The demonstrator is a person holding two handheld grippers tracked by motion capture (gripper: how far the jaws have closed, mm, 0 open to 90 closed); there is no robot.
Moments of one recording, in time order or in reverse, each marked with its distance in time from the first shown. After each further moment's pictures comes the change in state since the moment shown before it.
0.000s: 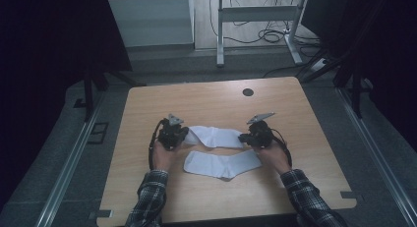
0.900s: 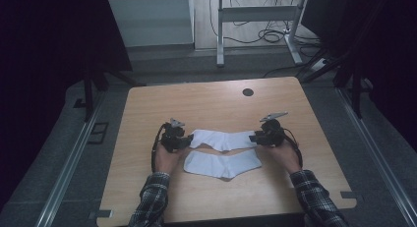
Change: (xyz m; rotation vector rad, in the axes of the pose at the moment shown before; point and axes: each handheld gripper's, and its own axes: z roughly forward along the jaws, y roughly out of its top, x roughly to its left) left arm 0.001 -0.027 0.040 0.093 -0.022 -0.092; right arm -0.033 -0.021 -0.010 0.029 -0.081 0.097
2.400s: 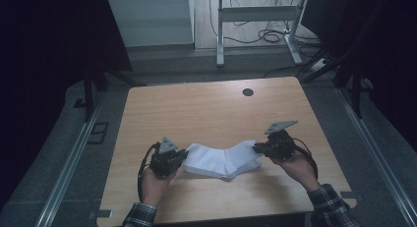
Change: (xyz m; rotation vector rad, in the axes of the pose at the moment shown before) left arm -0.045 -0.043 -0.097 -0.058 -0.105 0.102; right arm 0.052 -0.009 -0.076 -0.007 0.120 -0.159
